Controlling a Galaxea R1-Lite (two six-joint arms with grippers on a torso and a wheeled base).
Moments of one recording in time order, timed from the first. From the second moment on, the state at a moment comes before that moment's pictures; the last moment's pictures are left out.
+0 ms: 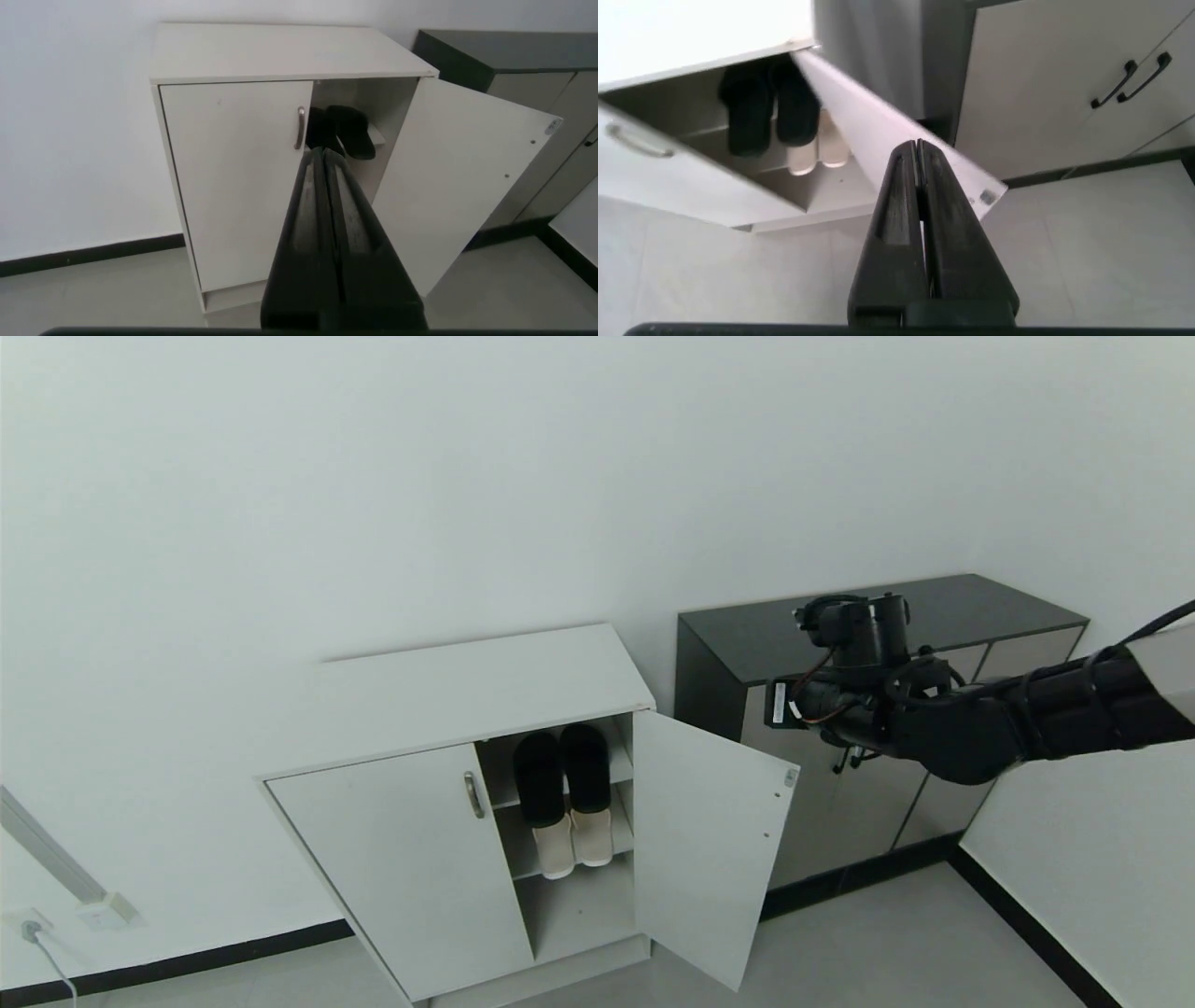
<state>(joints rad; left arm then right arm) 0.00 0.00 0.00 0.00 0.05 -0.10 0.47 2.04 -1.34 -0.32 -0.26 0.25</state>
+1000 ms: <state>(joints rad) 0.00 0.00 0.00 0.00 0.05 -0.10 0.38 2.37 -1.55 -0.35 -0.24 0.25</state>
